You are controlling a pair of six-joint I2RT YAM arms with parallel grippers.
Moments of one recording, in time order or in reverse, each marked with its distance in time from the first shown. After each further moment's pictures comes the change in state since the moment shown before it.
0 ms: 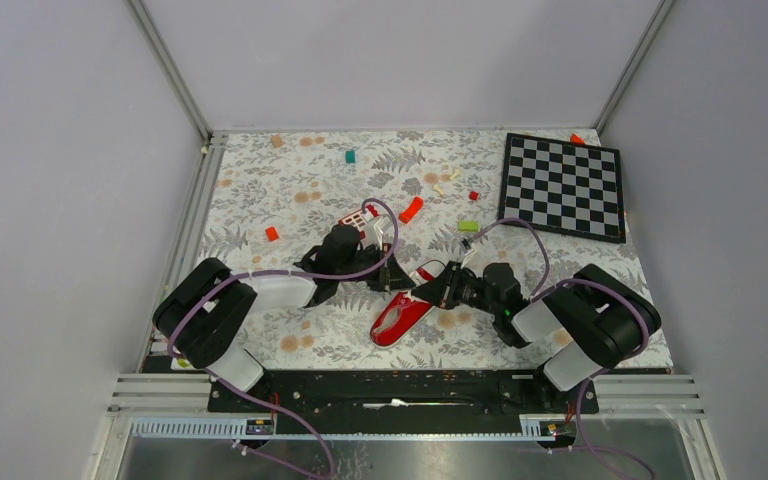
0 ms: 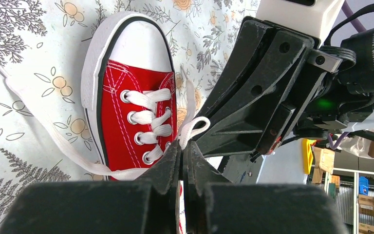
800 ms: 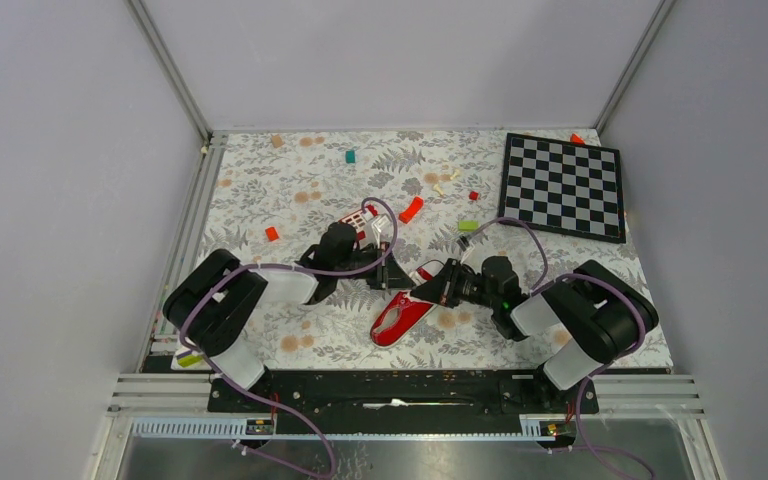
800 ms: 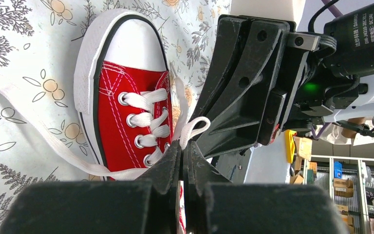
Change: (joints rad) left arm 0.041 0.071 -0.005 0.111 0.109 -0.041; right arm -0.034 0.013 0.039 -0.061 -0.095 0.147
